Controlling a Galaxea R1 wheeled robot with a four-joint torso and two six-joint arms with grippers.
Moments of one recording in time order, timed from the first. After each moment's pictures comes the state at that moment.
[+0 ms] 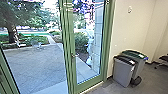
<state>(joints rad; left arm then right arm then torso) 1.45 3.12 -2.80 -0.43 0.06 0.49 -1.54 3.04 -2.67 -0.09 -0.10 0.06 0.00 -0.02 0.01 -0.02</state>
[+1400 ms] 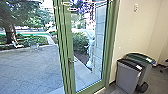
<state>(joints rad) 1.45 3.12 -2.80 -0.43 0.06 0.49 -1.54 3.04 -2.67 -0.09 -0.10 0.06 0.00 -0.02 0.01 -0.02</state>
